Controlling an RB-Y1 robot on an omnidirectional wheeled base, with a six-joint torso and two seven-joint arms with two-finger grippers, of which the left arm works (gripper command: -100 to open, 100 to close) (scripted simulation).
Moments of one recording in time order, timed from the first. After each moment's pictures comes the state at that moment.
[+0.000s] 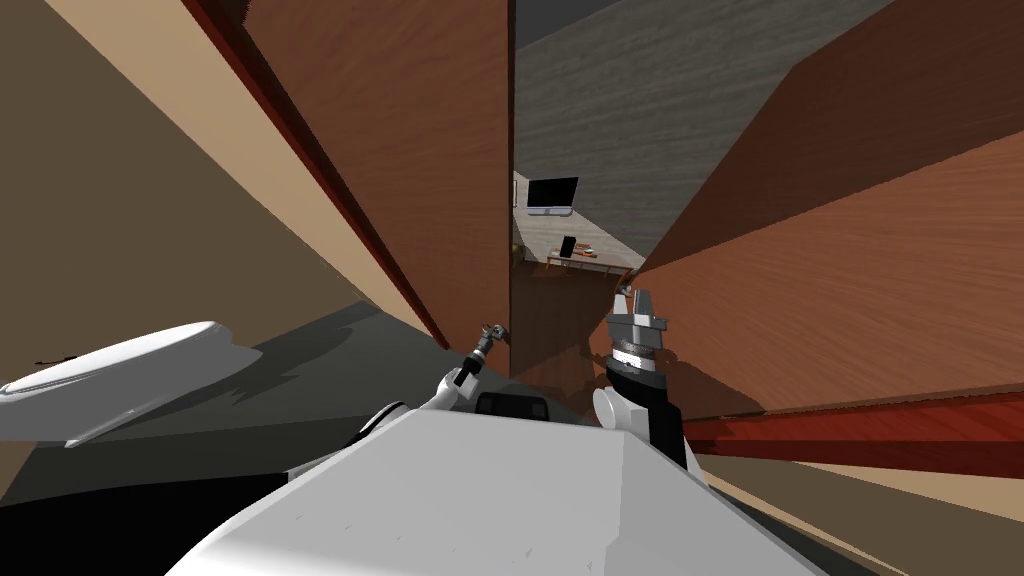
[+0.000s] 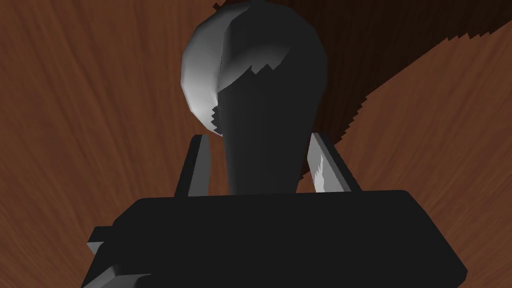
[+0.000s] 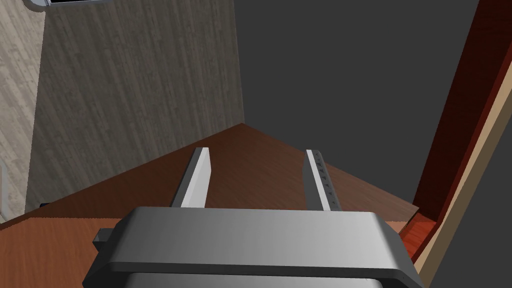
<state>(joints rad) -0.21 0.11 -0.29 -0.58 0.02 -0.84 0.17</state>
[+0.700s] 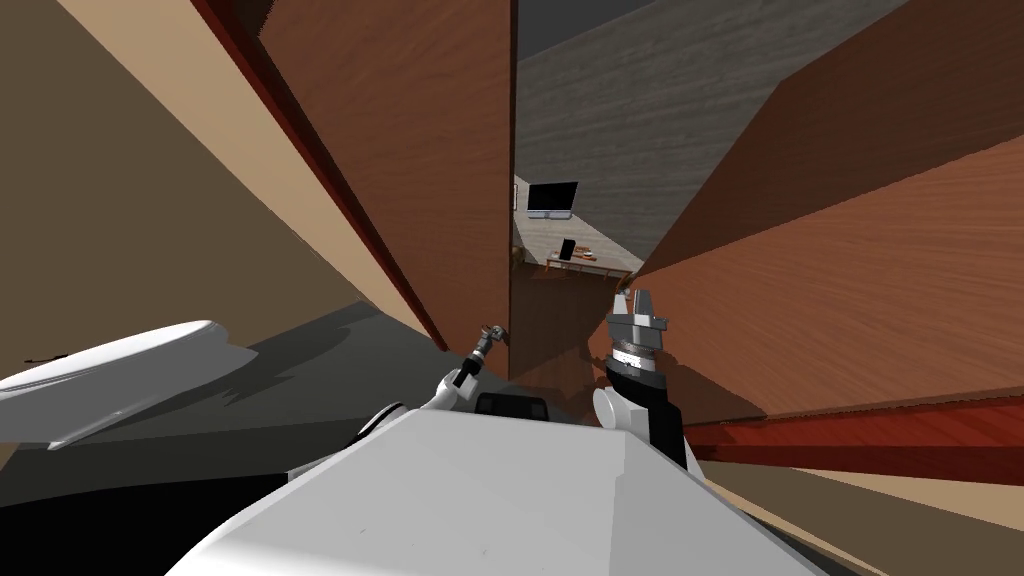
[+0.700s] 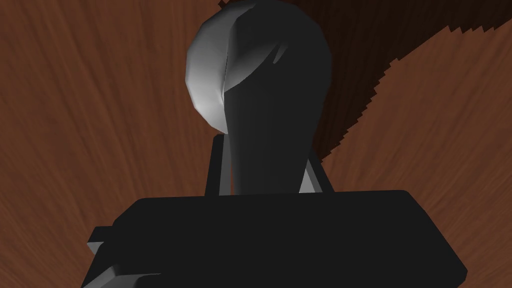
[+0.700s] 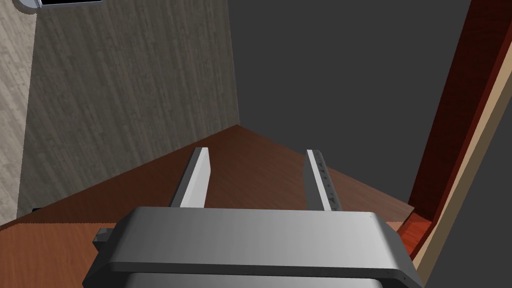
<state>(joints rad) -0.20 0.11 -0.28 -0.57 0.02 -0.83 0.16</state>
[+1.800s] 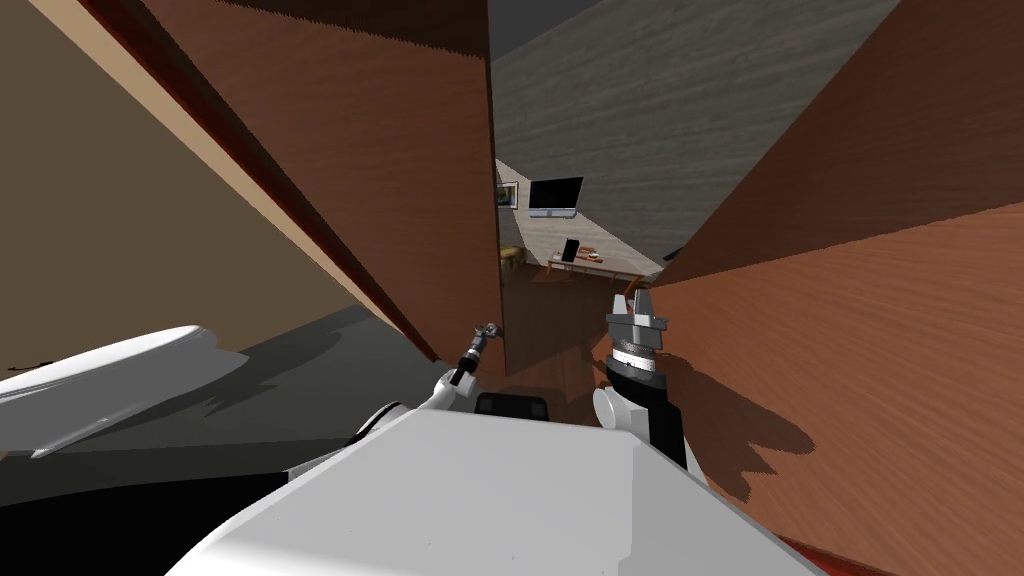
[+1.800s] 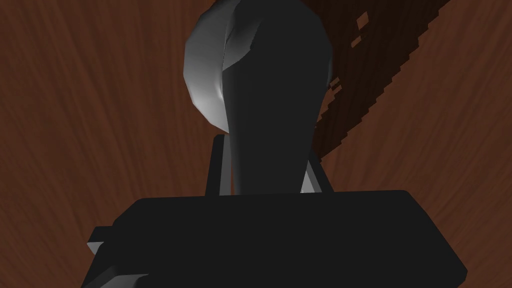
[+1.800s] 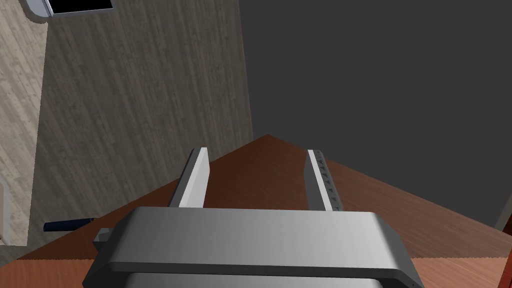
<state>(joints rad) -0.22 0.11 -0.19 -0.54 0.06 -0.84 0.12</state>
